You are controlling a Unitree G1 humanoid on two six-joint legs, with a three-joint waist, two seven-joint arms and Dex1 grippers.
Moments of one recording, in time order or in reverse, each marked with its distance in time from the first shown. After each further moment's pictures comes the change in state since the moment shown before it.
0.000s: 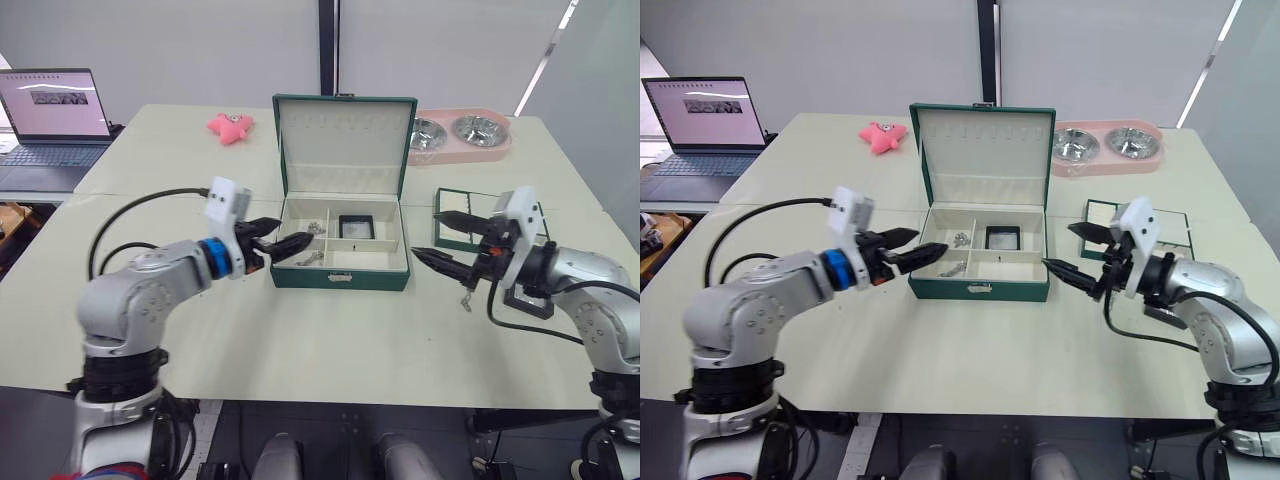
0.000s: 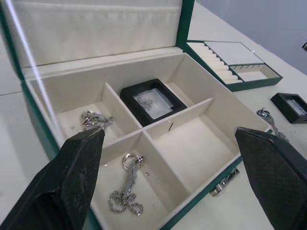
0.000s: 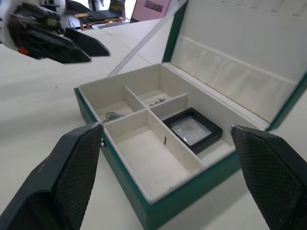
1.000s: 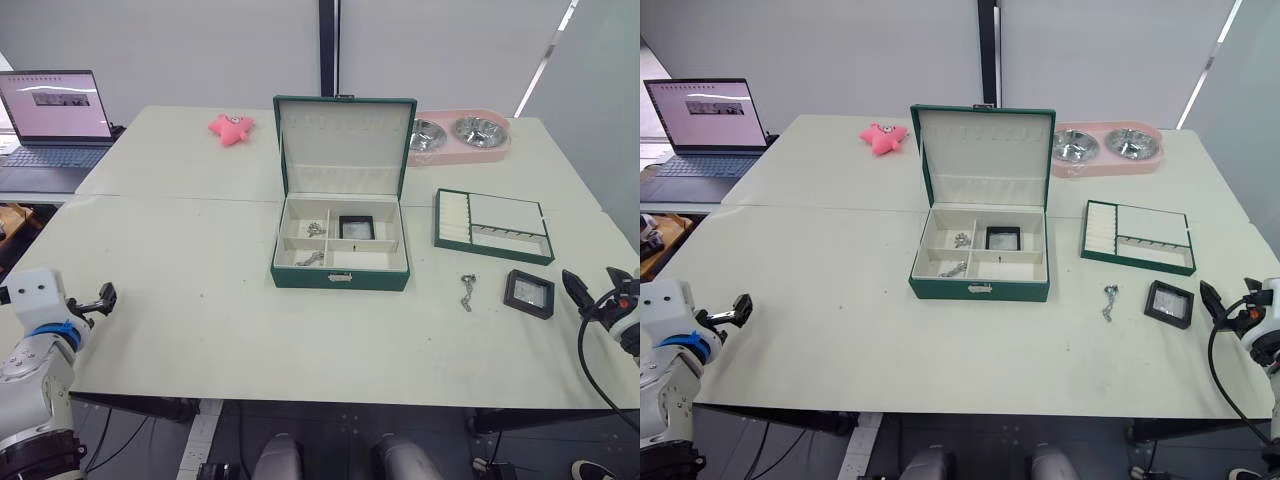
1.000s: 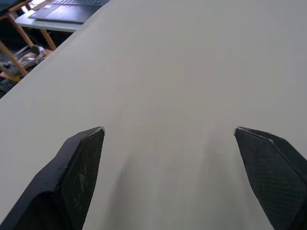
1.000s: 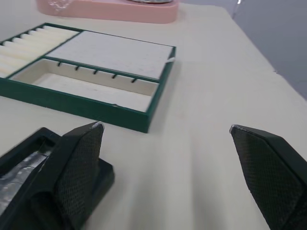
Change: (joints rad) left arm 0.381 0.030 0.366 0.500 0.395 -0.642 0.419; right arm 0.251 0.034 -0.380 0.689 -0.183 -0.573 -0.246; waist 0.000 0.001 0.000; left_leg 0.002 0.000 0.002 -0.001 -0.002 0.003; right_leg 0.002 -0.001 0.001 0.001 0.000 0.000
